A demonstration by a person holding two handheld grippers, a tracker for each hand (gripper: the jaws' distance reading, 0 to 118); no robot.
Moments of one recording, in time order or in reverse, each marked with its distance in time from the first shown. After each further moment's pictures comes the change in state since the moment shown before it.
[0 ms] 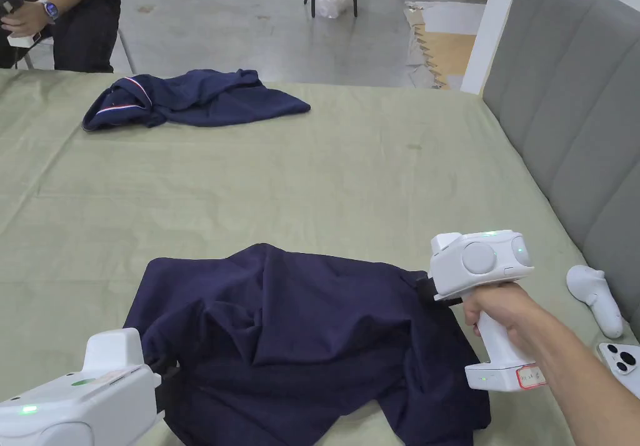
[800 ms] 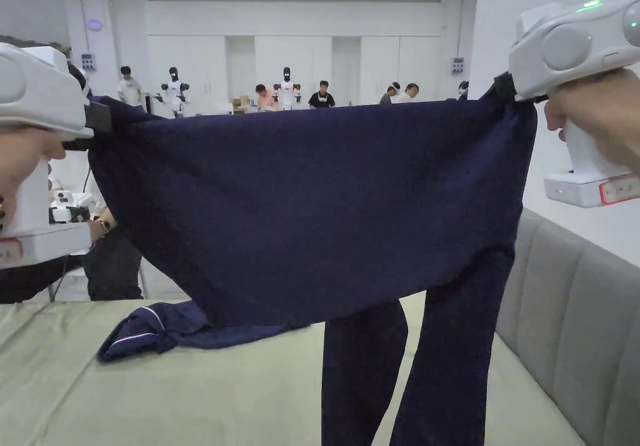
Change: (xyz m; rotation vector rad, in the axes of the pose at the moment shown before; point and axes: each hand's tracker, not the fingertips) left arm 0.060 0.484 0.217 0.609 0.076 -0.145; right arm 0.007 0.260 0.488 0.887 -0.516 0.024
